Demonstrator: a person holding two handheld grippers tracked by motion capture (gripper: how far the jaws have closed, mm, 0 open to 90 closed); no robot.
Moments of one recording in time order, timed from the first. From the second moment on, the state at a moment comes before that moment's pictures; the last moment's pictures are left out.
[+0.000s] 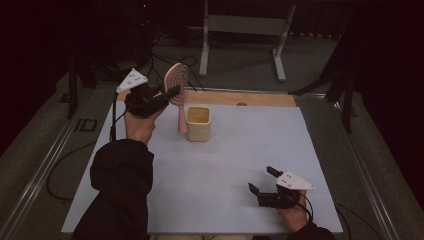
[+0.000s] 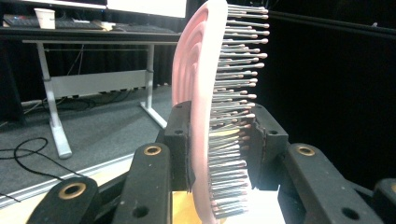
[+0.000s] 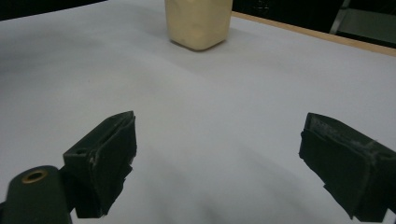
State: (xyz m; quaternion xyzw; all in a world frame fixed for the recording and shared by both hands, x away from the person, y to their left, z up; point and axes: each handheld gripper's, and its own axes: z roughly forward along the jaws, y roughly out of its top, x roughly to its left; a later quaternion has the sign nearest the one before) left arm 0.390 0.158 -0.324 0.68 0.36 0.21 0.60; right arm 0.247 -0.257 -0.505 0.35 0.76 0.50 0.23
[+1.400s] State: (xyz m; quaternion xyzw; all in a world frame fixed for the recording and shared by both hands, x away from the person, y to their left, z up) left arm 0.408 0.145 -0.324 0.67 0.37 0.22 0.60; right arm 0.247 -0.256 -0.505 0.35 0.76 0.49 0.23
